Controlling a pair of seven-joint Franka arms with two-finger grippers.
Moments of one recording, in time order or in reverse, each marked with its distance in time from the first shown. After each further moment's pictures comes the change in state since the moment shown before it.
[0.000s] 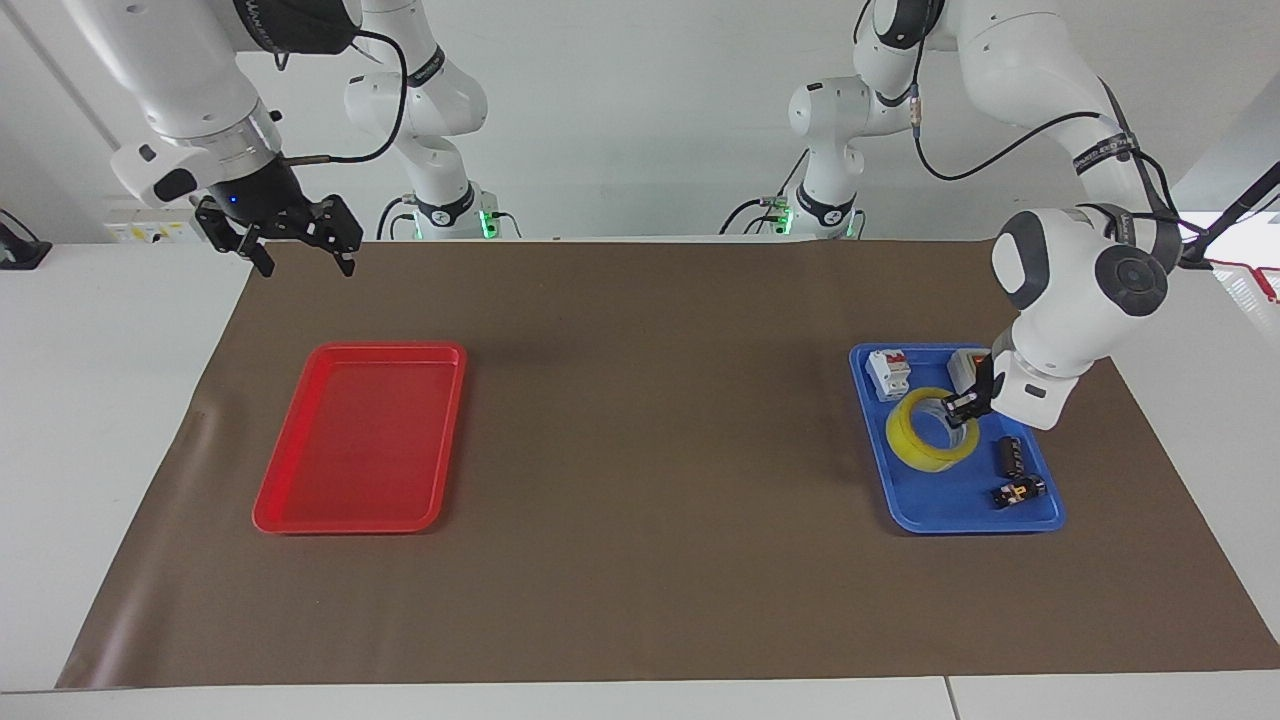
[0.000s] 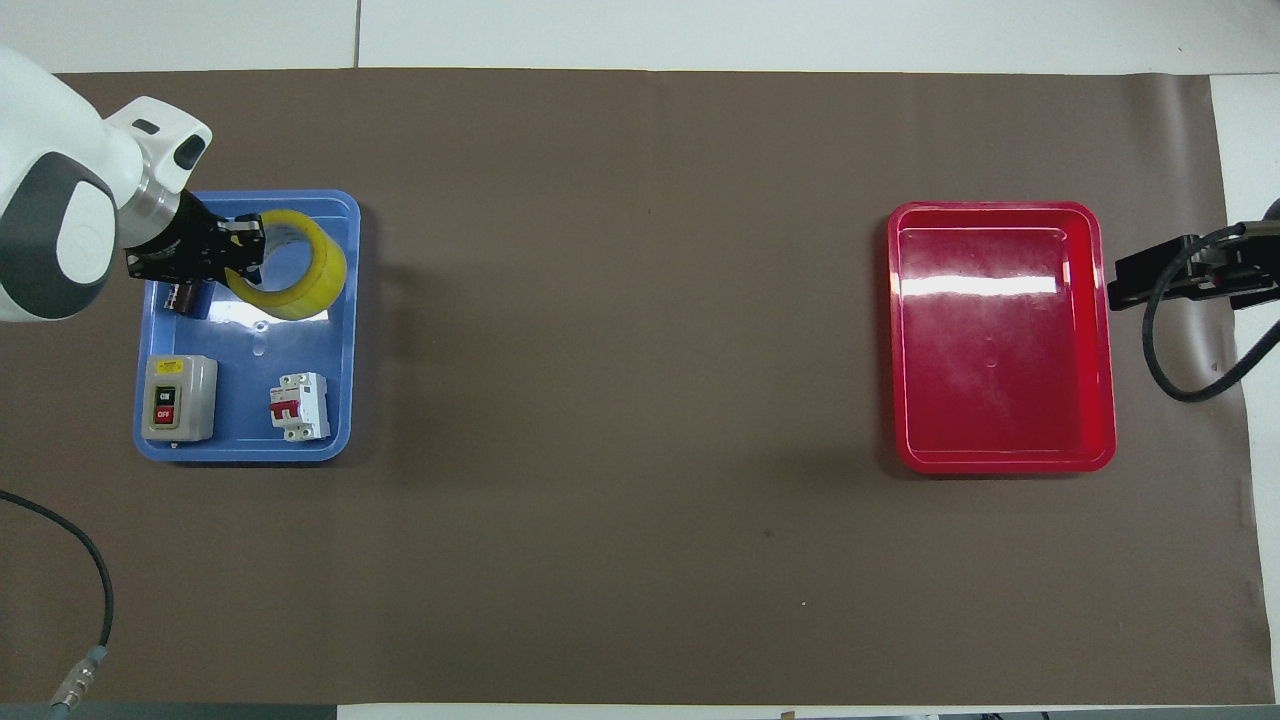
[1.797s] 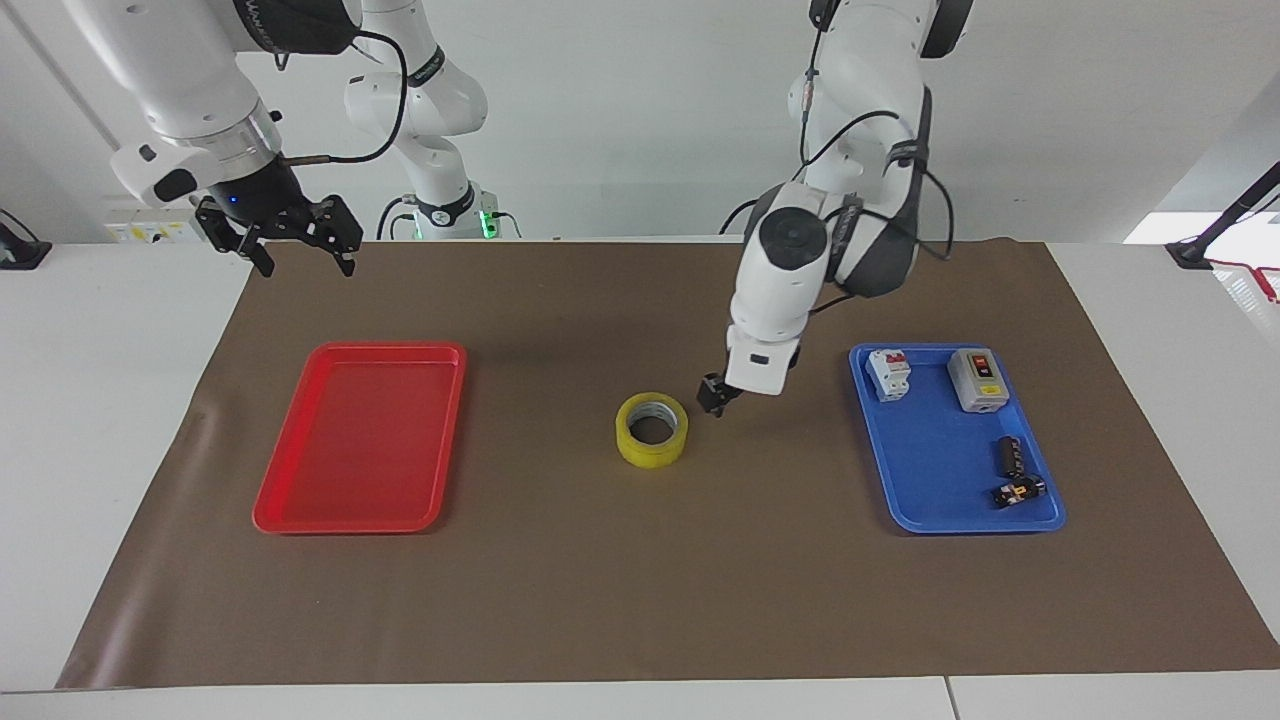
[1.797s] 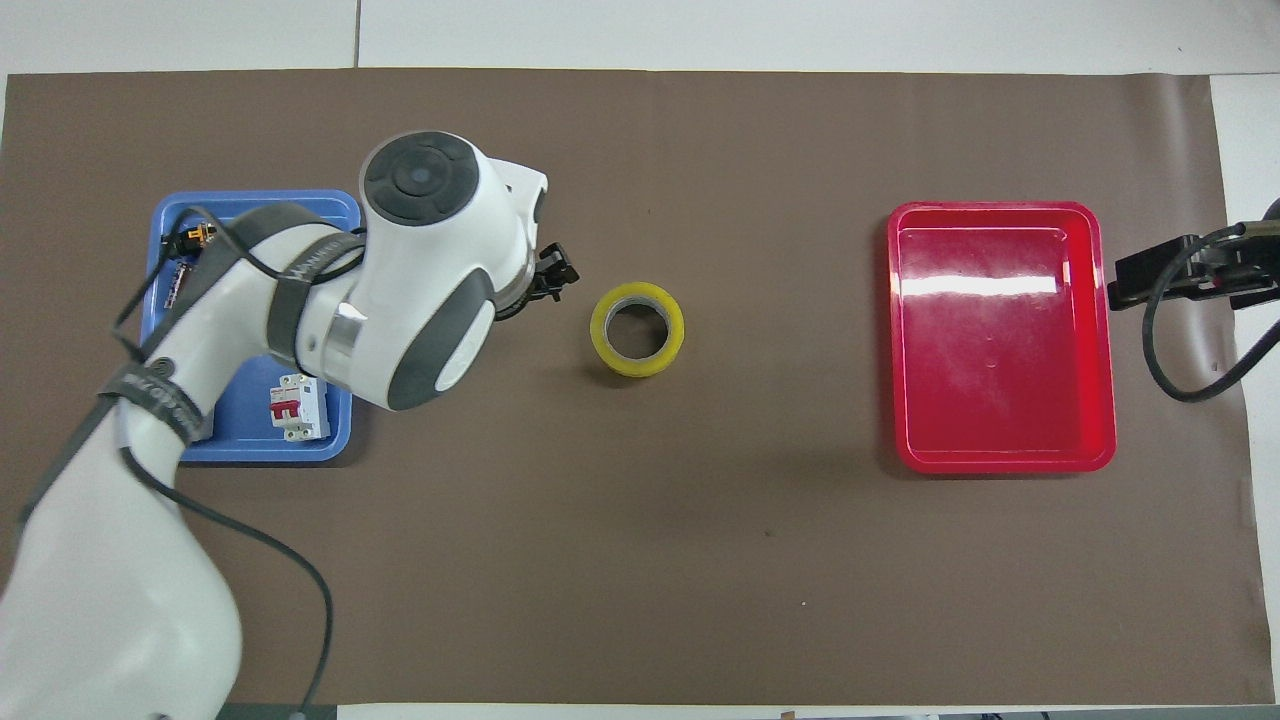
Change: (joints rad) left arm -0.330 -0.056 0.019 -0.068 -0.032 0.074 -0.388; right arm 0.000 0.000 0.000 -0.005 0.000 -0.003 0.000
